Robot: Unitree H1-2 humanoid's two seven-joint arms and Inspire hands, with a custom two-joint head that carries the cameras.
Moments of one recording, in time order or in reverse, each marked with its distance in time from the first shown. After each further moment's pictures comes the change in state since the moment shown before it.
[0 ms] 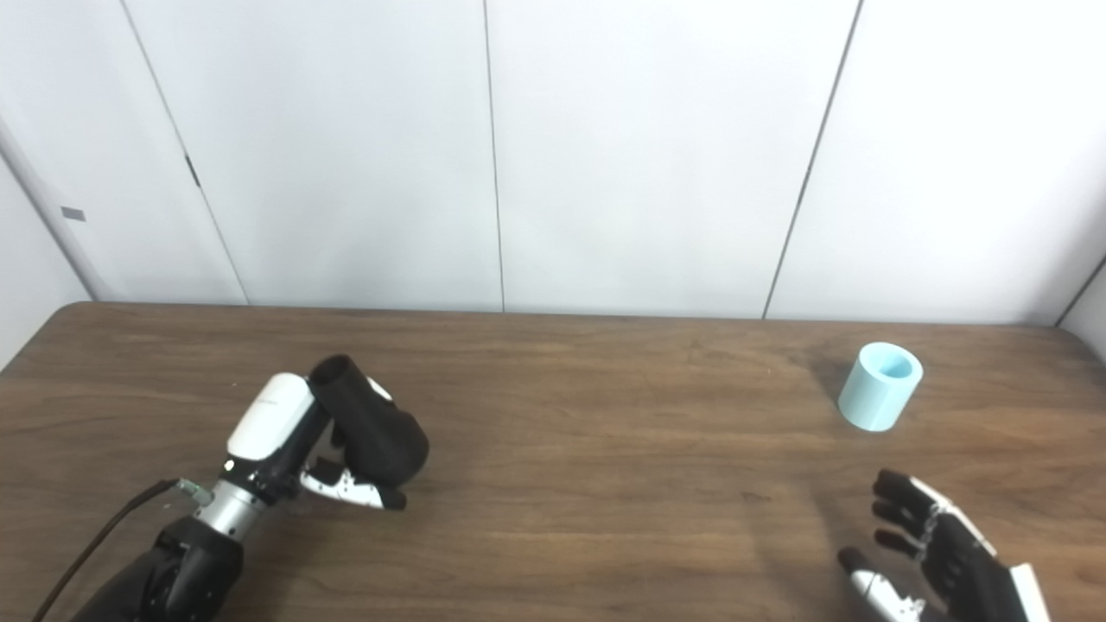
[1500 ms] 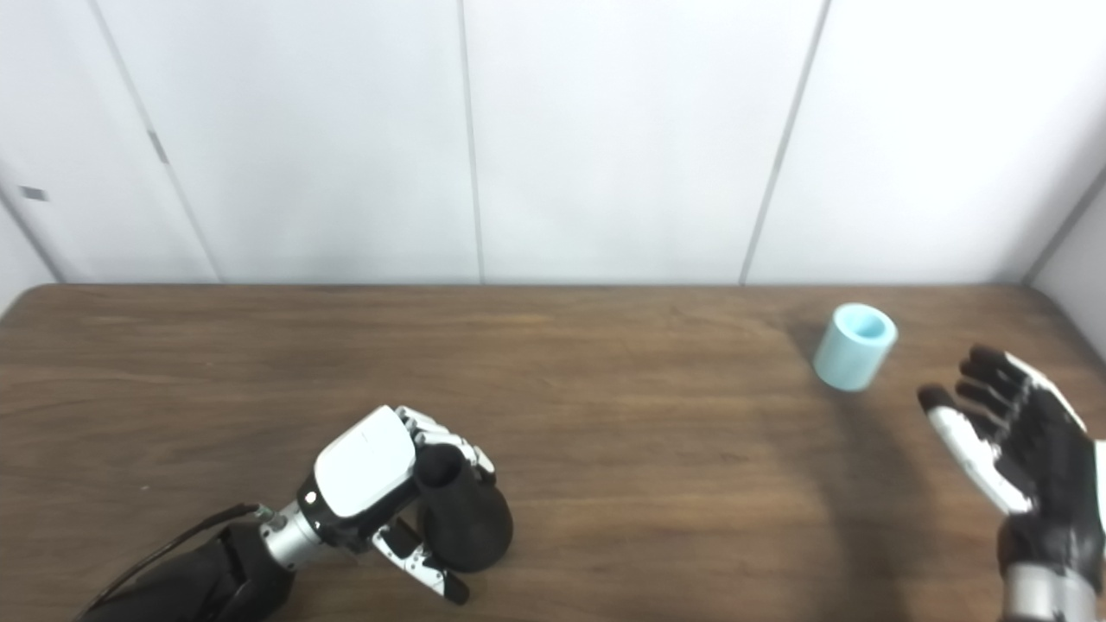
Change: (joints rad) left arm -0.144 -0.011 -0.453 -0.027 0.353 -0.023 0.287; right arm -0.199 0.024 -0.200 0.014 -0.062 0.167 -0.169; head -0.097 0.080
